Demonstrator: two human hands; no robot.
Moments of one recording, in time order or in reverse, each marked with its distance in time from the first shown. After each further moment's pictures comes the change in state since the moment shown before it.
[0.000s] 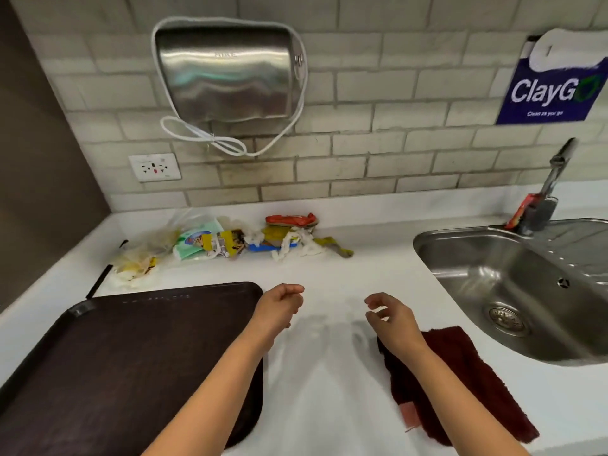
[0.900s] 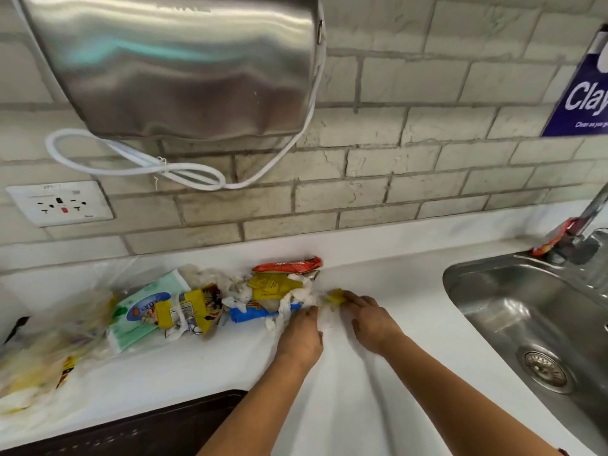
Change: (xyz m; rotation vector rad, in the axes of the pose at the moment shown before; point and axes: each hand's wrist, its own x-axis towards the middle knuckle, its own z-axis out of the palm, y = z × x) left_hand 0.255 -0.017 0.025 0.952 -0.181 0.290; right_hand 0.244 0.014 0.082 -0.868 -0.297 -0.093
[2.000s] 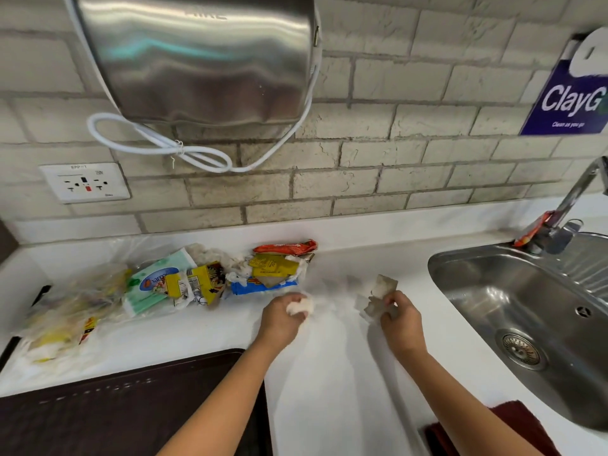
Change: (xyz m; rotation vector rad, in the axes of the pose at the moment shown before) left_hand -0.047 -0.011 -0.013 -0.769 0.192 -0.167; right_hand -0.084 0.012 0.003 0.804 0.525 0.371
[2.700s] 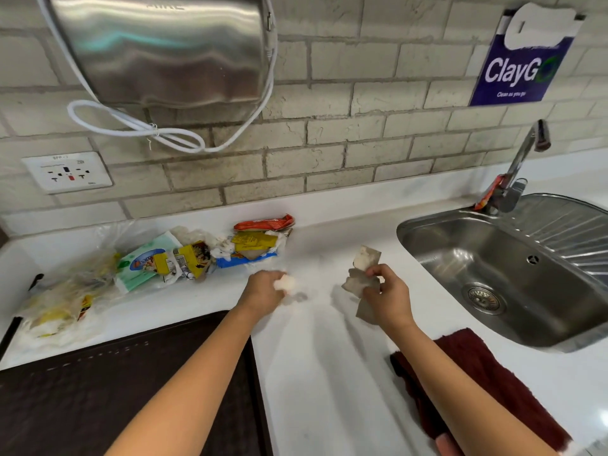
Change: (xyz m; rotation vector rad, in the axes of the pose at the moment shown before) left_hand -0.041 0.020 -0.014 0.476 -0.127 0.122; right_hand -0.081 -0.041 -0.047 0.208 0.034 0.025
